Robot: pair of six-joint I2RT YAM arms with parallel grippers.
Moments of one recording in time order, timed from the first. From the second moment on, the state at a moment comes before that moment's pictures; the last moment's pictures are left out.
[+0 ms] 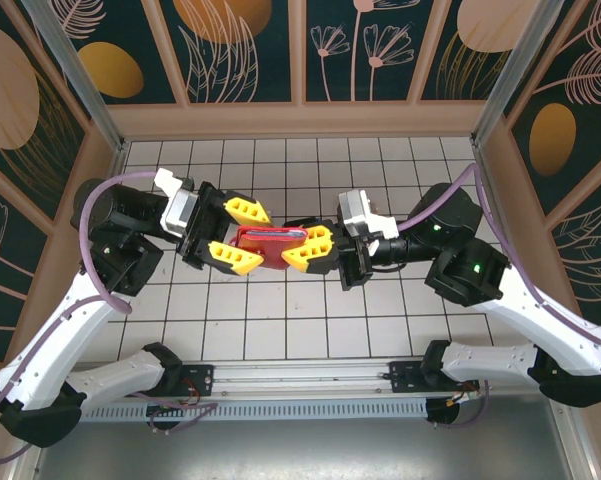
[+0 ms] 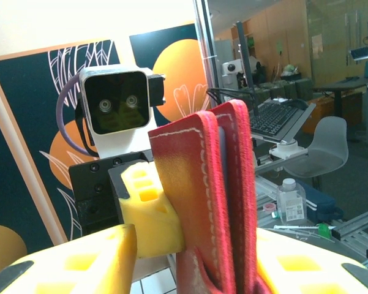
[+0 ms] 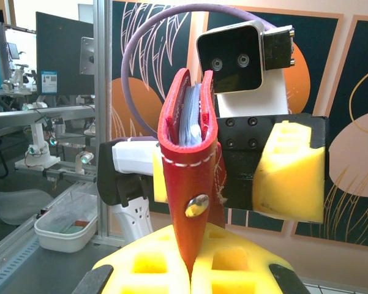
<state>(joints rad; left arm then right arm) -0.65 1.02 1.30 0.27 1.24 -0.31 1.10 1.04 1.39 -0.15 -0.65 -0.02</state>
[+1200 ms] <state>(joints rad) -0.65 0.95 1.29 0.11 1.22 -0.21 1.11 1.00 1.38 -0.15 -0.63 -0.02</state>
